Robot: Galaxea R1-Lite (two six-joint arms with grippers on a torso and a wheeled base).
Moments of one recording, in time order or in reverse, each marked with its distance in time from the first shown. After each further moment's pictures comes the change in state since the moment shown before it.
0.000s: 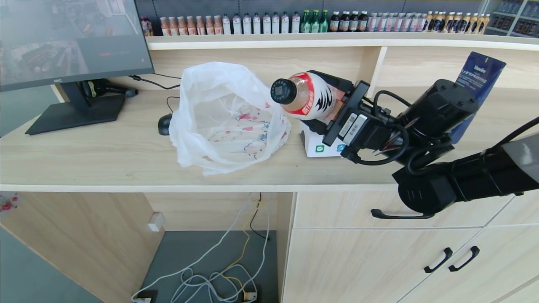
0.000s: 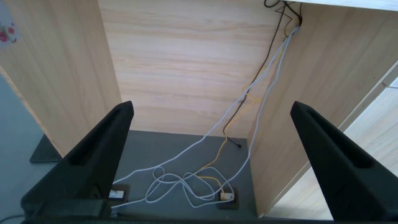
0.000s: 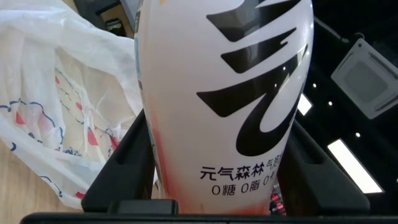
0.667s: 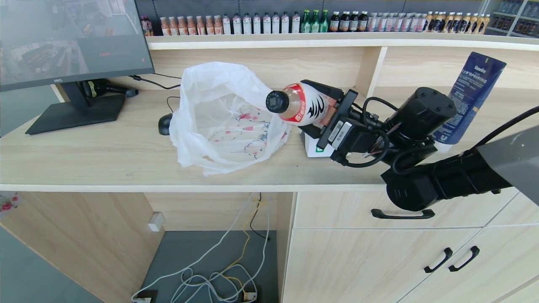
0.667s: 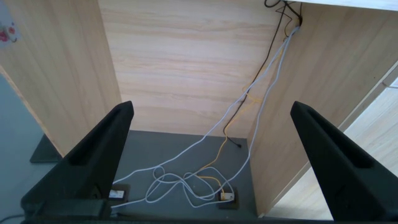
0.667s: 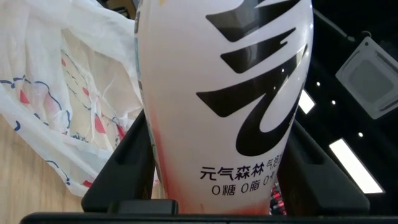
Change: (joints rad) left arm 0.000 0.000 0.000 0.000 0.000 0.000; right arm -0.012 0.067 -0.053 0.013 0.003 -0.026
